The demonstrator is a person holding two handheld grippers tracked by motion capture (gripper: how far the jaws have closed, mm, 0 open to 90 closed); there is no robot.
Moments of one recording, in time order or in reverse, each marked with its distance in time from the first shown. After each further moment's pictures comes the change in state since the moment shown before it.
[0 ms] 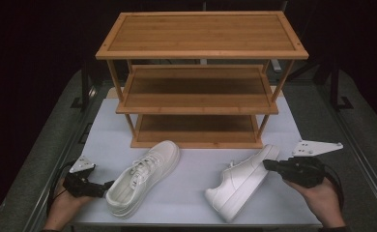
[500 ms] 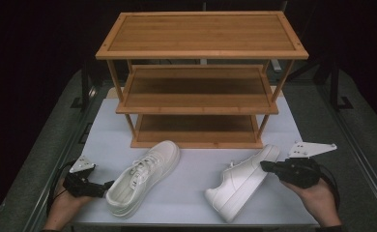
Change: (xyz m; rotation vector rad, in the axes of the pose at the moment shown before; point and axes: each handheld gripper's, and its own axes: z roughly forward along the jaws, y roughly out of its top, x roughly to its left) left arm 0.000 0.000 0.000 0.000 0.000 0.000; right arm 0.000 -0.004 0.008 0.018 0.004 -0.008
